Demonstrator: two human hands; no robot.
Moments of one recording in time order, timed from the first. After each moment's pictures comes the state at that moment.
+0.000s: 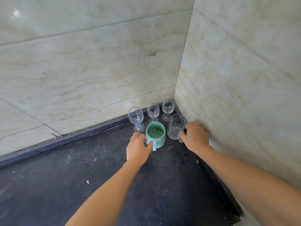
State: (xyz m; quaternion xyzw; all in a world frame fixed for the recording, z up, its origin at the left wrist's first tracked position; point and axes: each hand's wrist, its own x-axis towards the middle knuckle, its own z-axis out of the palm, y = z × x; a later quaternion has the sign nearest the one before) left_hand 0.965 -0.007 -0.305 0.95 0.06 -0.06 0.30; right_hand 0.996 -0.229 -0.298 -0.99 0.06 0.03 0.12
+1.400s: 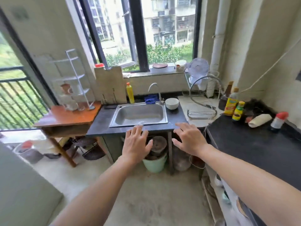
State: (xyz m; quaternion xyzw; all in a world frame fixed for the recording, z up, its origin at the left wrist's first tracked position) left_hand 0.115 0.164 -0.109 0.67 0.70 0.16 -0.18; right_hand 0.333 0.260 -0.115 -0.37 -0.90 -0.11 0.19
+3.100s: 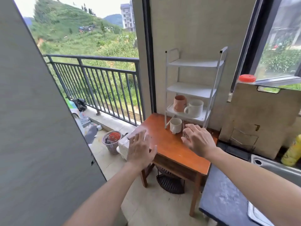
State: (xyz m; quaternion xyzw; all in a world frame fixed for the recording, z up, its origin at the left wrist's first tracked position) left_hand -0.696 0.280 -0.117 0.42 0.88 0.15 -0.16; right_hand -0.578 0.497 -0.117 -0.16 -0.97 -0.03 0.19
